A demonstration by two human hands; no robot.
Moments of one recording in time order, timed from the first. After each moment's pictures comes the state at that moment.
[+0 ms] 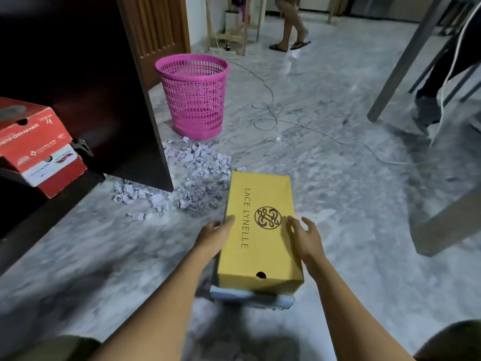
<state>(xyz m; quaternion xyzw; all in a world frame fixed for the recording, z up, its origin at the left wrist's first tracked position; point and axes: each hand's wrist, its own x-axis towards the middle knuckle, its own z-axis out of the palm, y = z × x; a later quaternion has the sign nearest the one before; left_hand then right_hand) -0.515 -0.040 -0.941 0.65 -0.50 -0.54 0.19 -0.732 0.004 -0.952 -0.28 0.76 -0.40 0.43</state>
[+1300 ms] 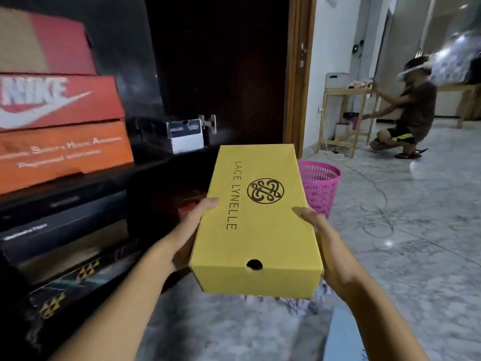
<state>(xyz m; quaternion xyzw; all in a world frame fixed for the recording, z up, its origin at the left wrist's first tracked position) -0.296 0.003 -0.682 0.55 -0.36 -0.51 0.55 -0.543 -0.060 -0.731 -0.60 0.32 -0.42 0.60</state>
